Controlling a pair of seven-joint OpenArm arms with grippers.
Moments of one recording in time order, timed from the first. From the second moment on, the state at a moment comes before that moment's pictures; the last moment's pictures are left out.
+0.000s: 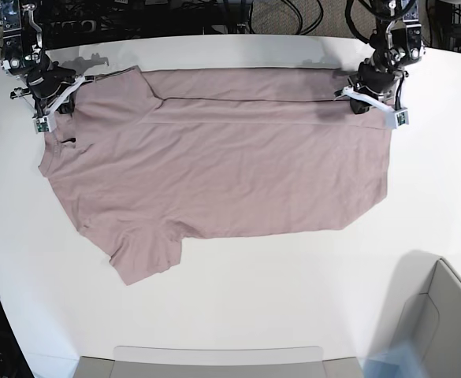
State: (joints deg) left arm 31.9 -13.0 -12.2 96.6 -34.8 5.7 41.5; right arm -28.9 32.3 8.5 97.5 26.6 7.0 -37.4
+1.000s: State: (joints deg) left arm 27.6 -14.9 -15.0 111.1 -30.0 10.9 57.8; right arm -29.1 27.0 21.5 112.4 26.5 7.3 -42.4
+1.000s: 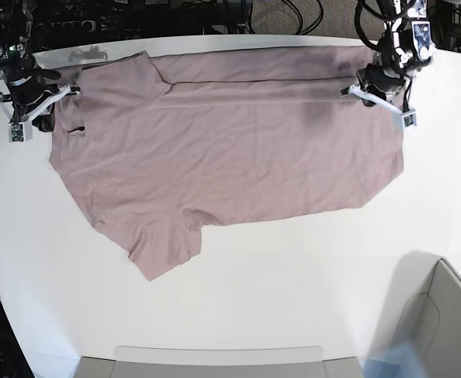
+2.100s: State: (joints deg) left arm 17.0 -15.9 -14.9 111.3 -30.0 10.7 57.8; right arm -8.3 23.7 -3.1 95.2 27.1 7.0 -54.6
